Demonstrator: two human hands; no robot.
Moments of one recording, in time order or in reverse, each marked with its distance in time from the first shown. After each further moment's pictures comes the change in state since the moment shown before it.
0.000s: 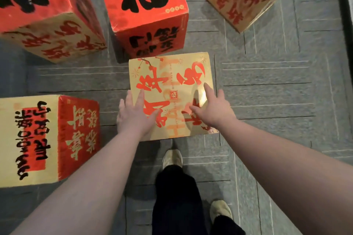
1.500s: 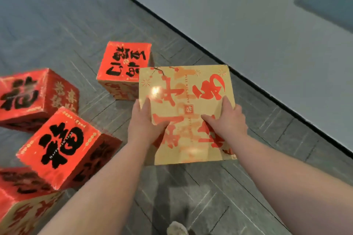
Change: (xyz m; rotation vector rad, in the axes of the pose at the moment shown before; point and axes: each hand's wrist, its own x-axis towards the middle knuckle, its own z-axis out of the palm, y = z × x) left_hand -0.085 0.356 -0.150 -0.020 0.041 0.784; right_hand -0.122 0.188 -0.237 0.595 0.545 0.606
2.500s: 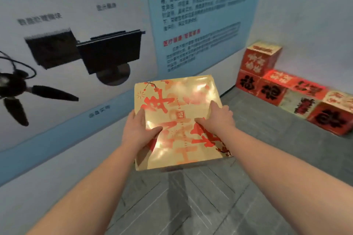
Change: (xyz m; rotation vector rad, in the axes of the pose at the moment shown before) left_hand -0.480 0.605 0.138 0.181 -0.668 1.416; right_hand -0.414 0.512 -0.407 0.457 0.760 1.075
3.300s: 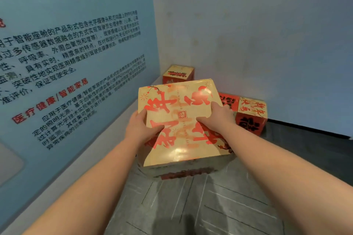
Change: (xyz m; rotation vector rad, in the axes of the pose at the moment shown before) left_hand 0.272 0.400 0.247 -0.052 -0.256 0.431; right_hand 0.292 0.281 -0.249 -0.003 0.242 0.349
